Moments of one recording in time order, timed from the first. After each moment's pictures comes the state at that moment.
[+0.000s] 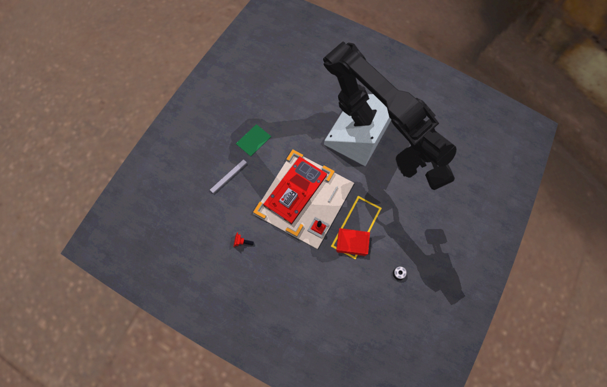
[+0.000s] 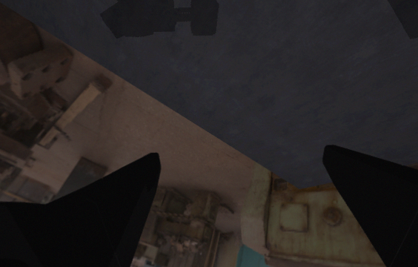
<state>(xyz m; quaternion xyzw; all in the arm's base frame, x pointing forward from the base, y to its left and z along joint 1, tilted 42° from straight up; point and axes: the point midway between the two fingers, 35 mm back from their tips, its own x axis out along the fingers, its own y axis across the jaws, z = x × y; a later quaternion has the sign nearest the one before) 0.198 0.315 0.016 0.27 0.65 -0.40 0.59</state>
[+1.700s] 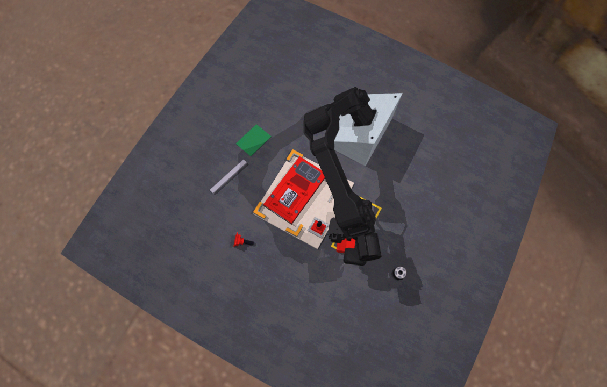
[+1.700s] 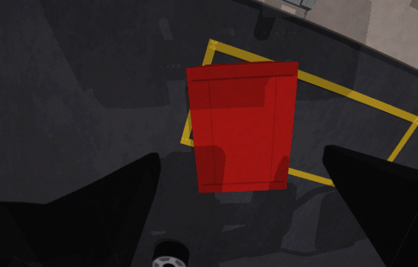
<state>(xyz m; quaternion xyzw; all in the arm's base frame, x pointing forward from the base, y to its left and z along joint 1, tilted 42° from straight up) 0.374 0.063 -0.100 0.20 0.39 -0.61 0.66</state>
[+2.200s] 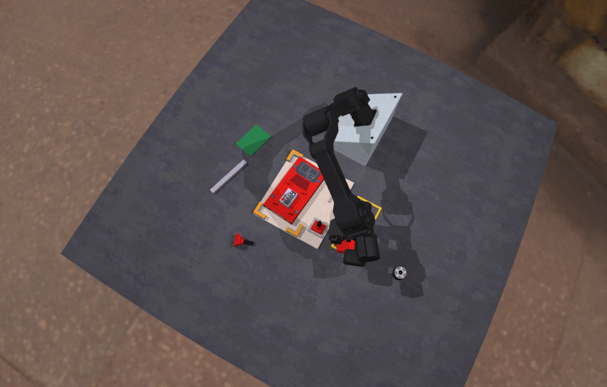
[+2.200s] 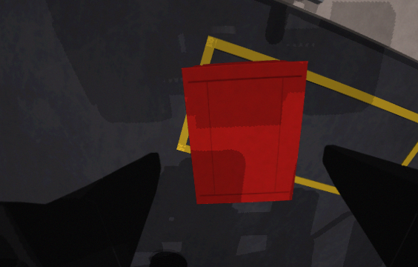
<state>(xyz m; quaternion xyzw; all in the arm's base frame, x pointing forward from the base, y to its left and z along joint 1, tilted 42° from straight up) 0.372 0.054 -0.111 0.20 0.39 -0.61 0.66</state>
